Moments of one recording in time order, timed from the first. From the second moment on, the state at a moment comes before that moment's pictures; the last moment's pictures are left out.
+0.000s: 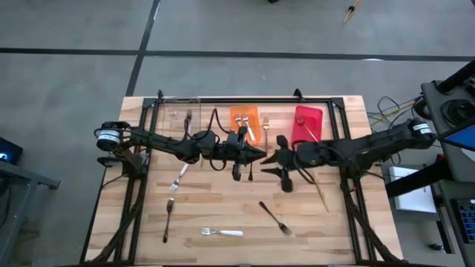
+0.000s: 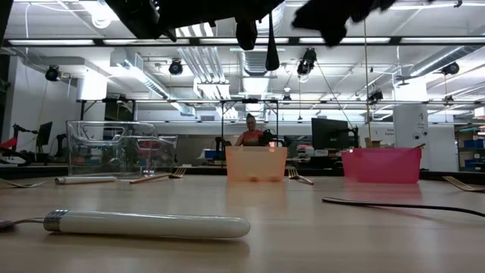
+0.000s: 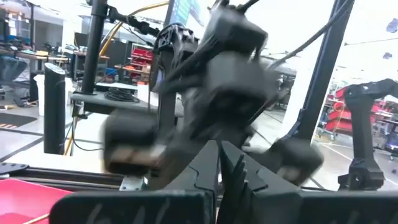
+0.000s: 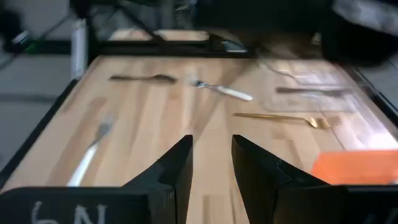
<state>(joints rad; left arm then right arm) 0.00 1.70 0.99 0.91 0.11 -0.22 0.16 1.20 0.83 0.01 0.10 0.05</state>
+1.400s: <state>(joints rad) -0.01 1.67 0.98 0.60 0.01 -0.18 0.05 1.41 0.75 0.29 0.00 0.10</state>
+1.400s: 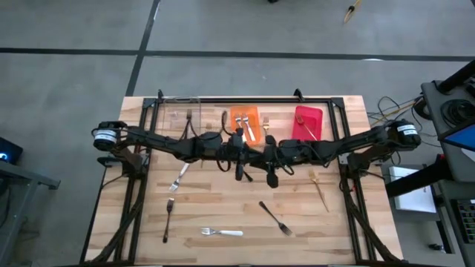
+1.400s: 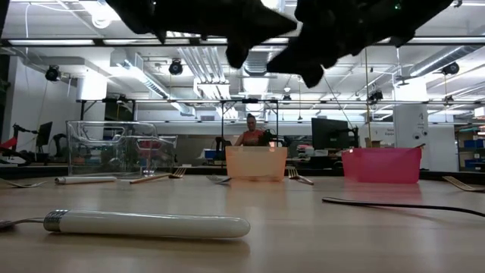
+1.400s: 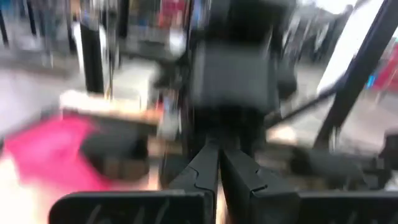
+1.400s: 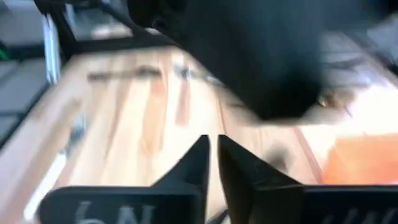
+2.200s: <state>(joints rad) -0.10 1.42 0.89 0.00 -0.29 -0.19 0.05 1.76 0.87 0.29 0.08 0.09</state>
